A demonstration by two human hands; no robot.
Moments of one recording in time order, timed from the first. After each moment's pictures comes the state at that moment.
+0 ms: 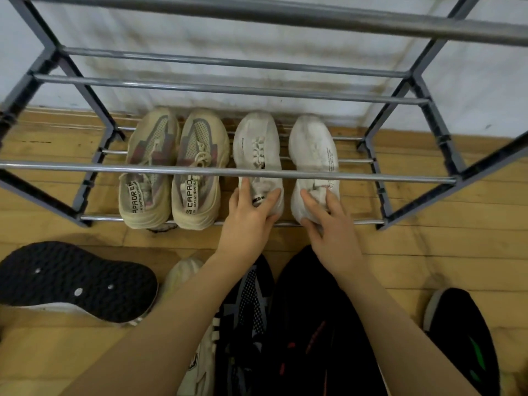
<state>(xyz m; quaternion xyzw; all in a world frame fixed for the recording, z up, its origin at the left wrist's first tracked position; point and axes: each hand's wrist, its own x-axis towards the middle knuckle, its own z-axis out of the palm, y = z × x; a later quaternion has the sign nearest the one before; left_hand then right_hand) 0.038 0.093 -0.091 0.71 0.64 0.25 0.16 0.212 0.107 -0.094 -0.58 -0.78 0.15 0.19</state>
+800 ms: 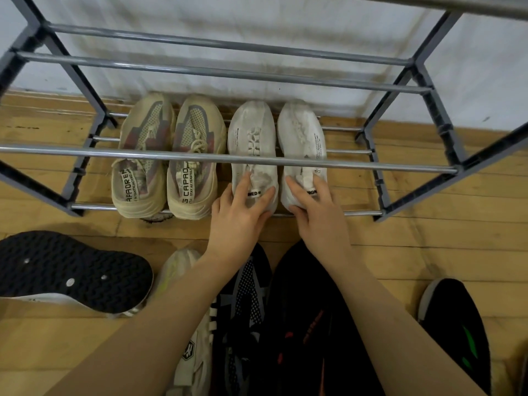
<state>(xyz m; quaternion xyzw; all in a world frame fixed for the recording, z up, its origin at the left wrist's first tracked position) 0.028 0.080 -0.097 0.74 0.64 0.21 0.06 0.191 0.108 -0.089 -0.58 -0.79 0.09 0.19</state>
